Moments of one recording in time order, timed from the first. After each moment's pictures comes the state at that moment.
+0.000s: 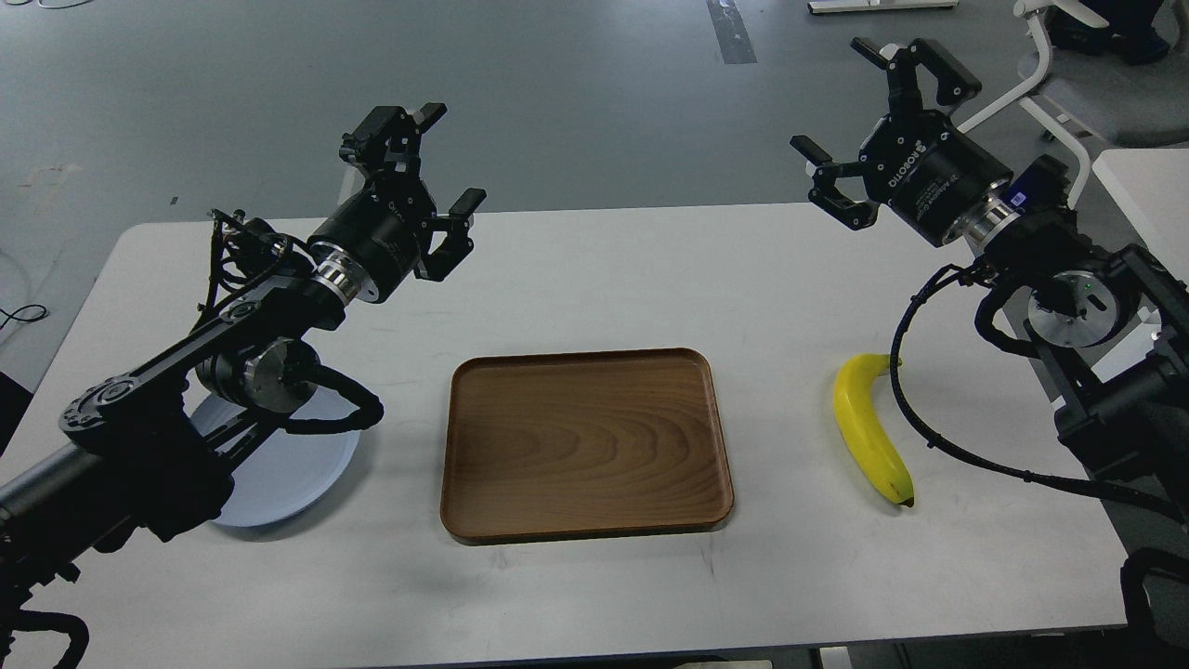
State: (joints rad) left arm -0.71 0.35 -0.68 -1.20 0.26 0.00 -0.27; right arm 0.62 -0.39 1.16 1.06 -0.35 0.46 -0.07
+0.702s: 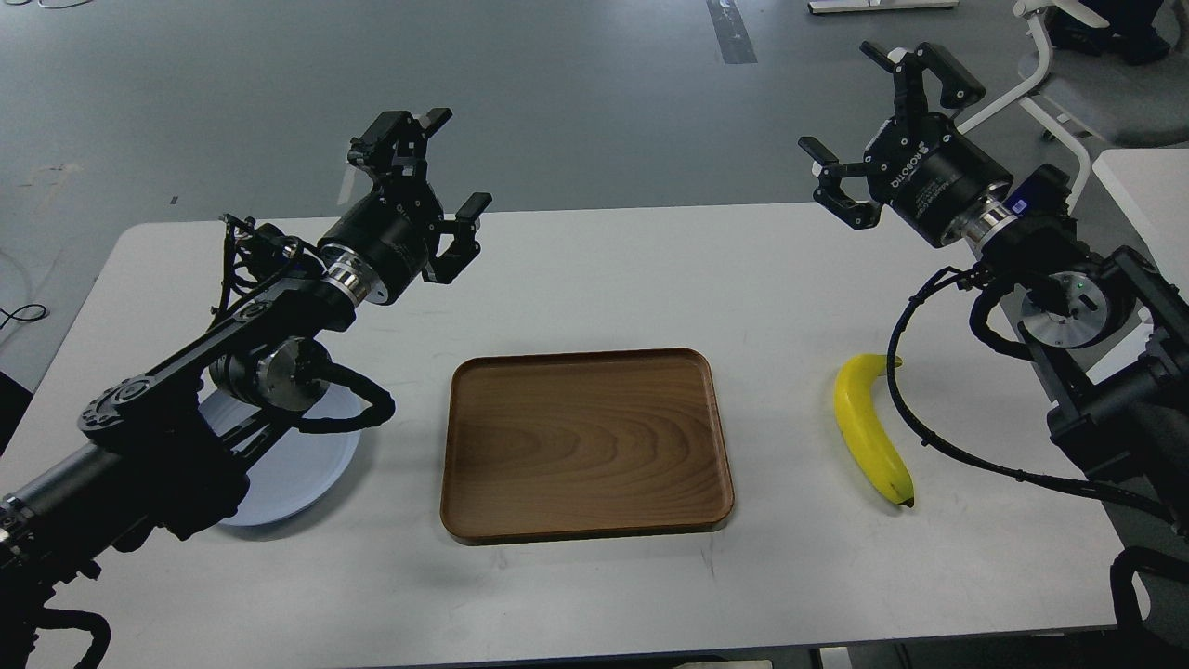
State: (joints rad) left arm -0.70 0.33 -0.69 -1.16 0.26 0.00 -0.24; right arm 0.62 -0.37 1.17 1.04 -0.35 0.41 -0.07
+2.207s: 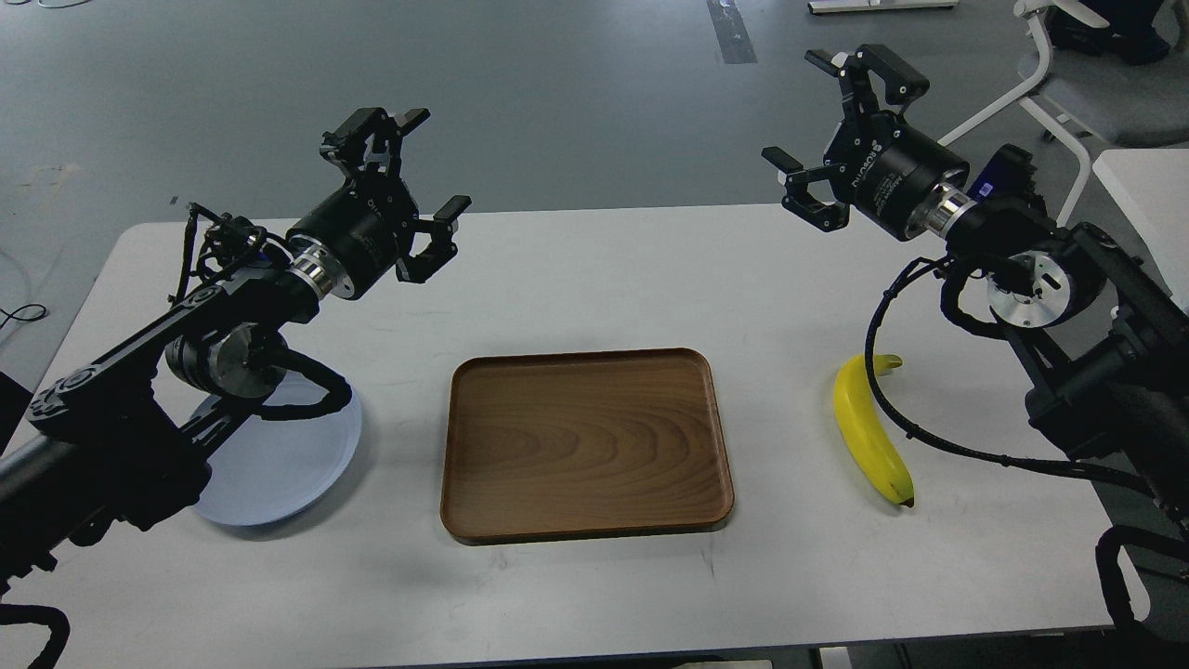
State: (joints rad) left arm -0.72 0.40 -0.70 -1.16 0.19 -0.08 -0.18; right arm 0.70 -0.35 1.08 1.04 -0.41 0.35 -0.12
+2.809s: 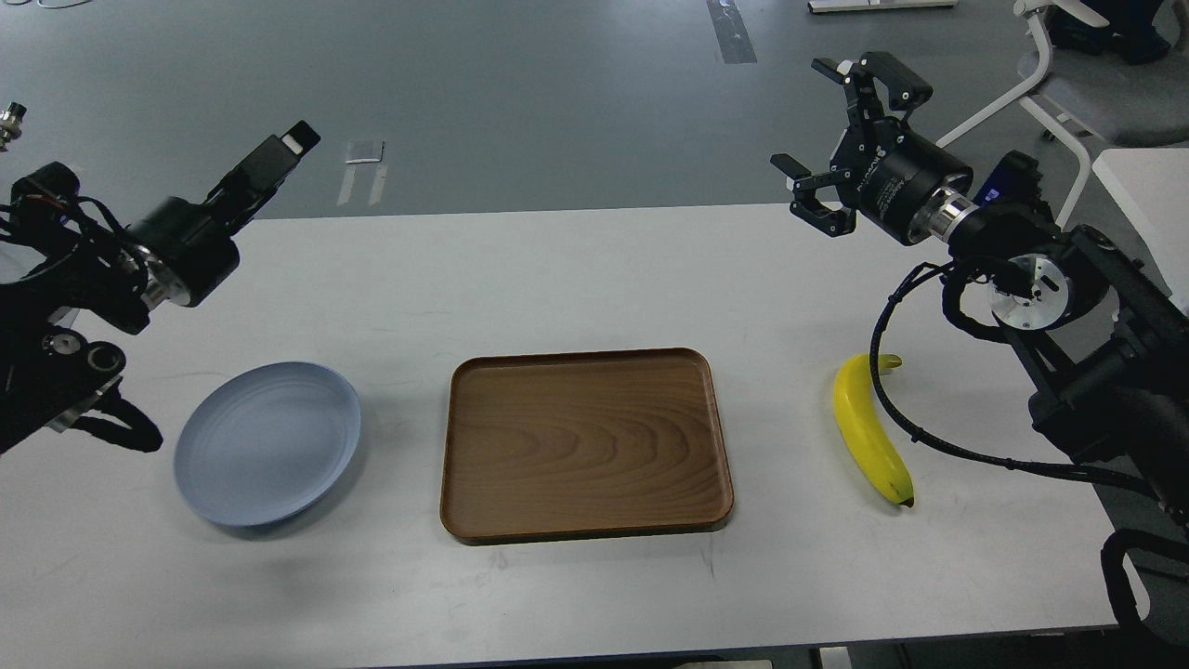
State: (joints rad) left arm -0.71 0.84 -0.47 -1.15 1.13 0.18 -0.38; right arm 0.68 -0.36 1.08 1.04 -0.41 0.30 -0.12
